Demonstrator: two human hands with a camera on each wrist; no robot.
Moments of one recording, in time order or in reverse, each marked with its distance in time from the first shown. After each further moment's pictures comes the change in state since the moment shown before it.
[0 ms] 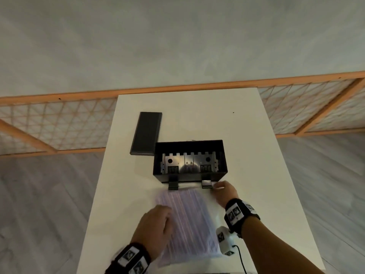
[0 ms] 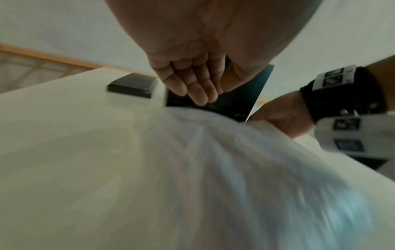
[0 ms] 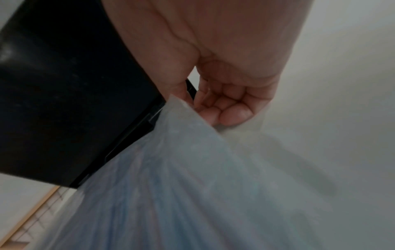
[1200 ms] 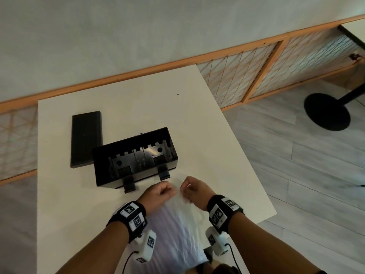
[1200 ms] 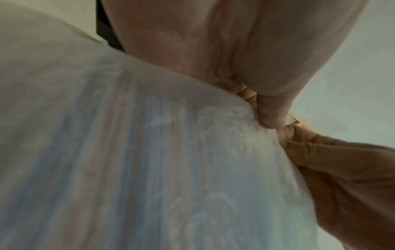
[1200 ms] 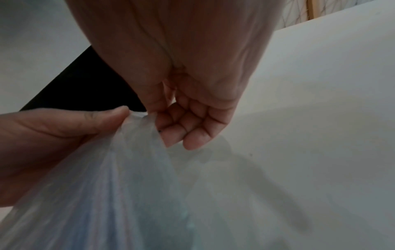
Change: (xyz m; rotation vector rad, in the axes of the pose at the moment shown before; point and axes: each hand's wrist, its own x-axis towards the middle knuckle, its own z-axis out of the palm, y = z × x) left_hand 0.128 0.043 0.076 -0.470 -0.497 0.066; right_hand -0.063 0.028 -0.050 0.039 -0.238 -0.182
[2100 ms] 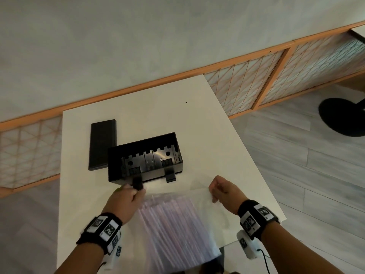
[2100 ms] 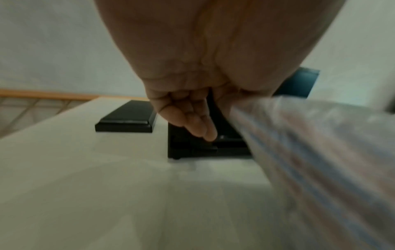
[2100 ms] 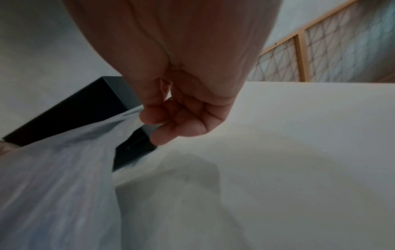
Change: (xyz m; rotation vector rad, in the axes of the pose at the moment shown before) left_hand -0.087 0.019 -0.075 0.658 0.416 -0.211; right_hand -0.045 0.013 -0.061 -0.096 0.104 -0.125
